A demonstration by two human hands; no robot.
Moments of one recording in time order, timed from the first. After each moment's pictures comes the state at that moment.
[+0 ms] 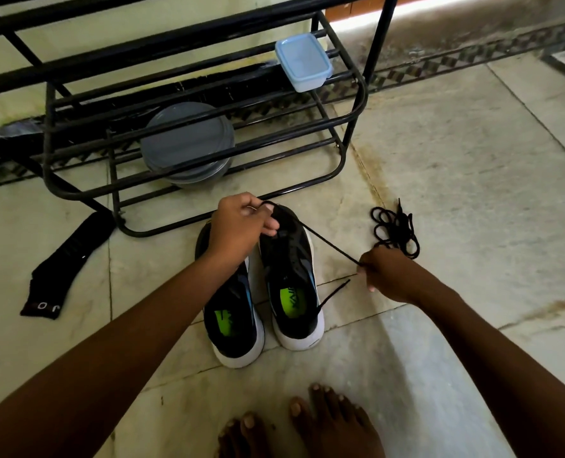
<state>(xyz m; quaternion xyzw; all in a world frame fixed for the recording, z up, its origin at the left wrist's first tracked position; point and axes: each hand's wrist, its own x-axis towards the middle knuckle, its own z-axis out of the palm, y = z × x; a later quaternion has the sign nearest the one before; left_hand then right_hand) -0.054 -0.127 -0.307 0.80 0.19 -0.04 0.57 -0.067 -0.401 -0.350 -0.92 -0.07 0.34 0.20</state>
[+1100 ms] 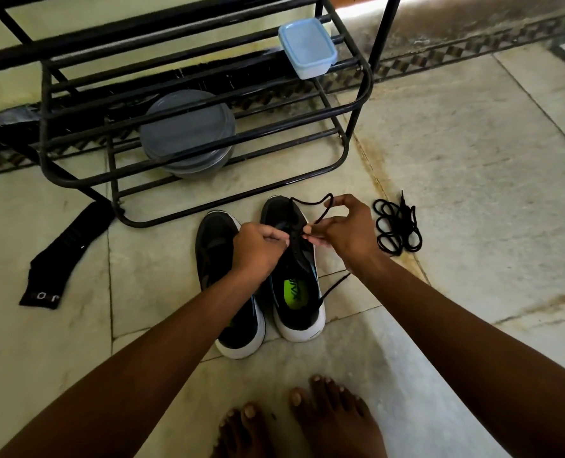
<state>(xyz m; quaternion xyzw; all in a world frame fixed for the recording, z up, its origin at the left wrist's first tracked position) -0.083 -0.149 -0.362 0.84 0.23 -0.09 0.49 -0.046 -0.317 -0.353 -0.66 0.19 0.18 0.70</state>
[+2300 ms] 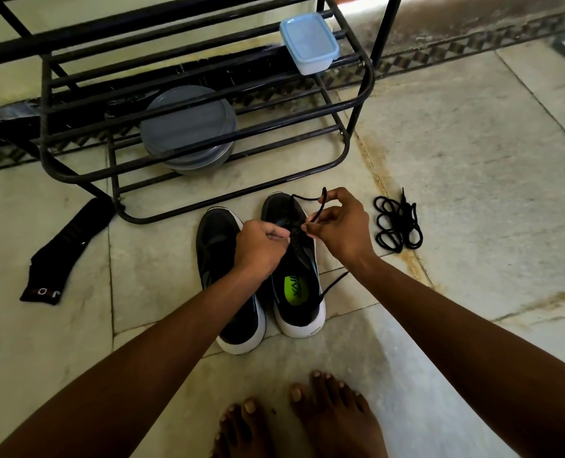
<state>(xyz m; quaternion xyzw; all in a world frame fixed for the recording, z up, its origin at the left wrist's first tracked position) -0.085 -0.151 -0.365 0.84 0.24 -0.09 0.49 -0.051 -0.312 -0.362 -0.79 0.08 0.10 0.60</state>
